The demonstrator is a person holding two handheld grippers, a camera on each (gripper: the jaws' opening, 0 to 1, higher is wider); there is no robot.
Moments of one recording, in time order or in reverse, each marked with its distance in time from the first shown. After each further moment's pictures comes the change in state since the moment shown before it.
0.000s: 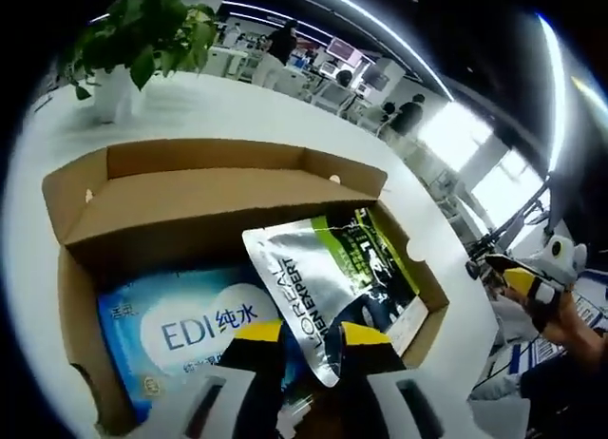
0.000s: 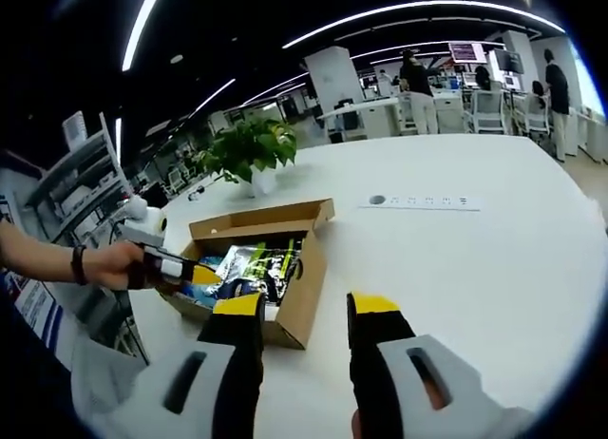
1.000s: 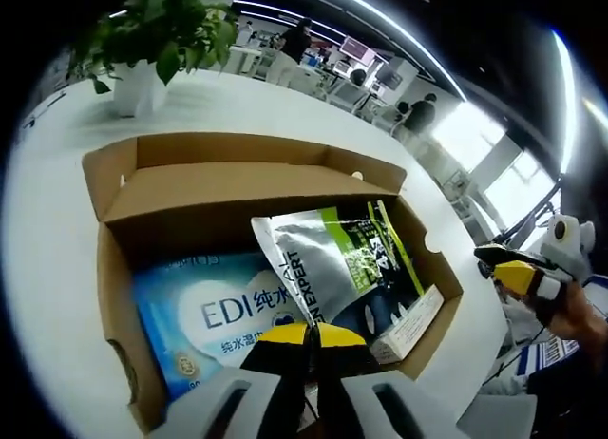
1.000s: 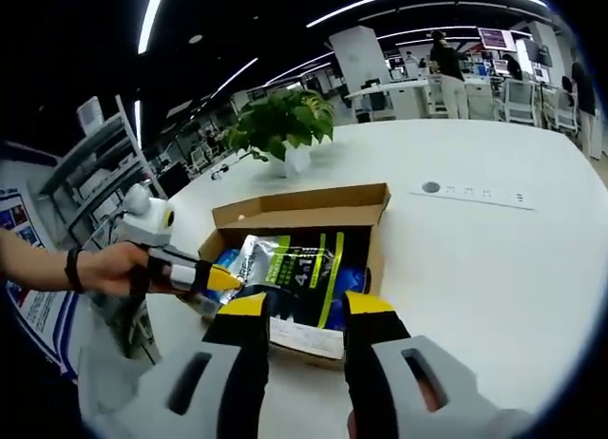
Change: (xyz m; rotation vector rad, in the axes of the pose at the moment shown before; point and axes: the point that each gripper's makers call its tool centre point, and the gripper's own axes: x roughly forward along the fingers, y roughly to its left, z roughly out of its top) left arm -0.024 0.024 -0.009 0.006 -0.002 0.056; right arm 0.087 0.062 -0.003 -0.016 0.126 0.107
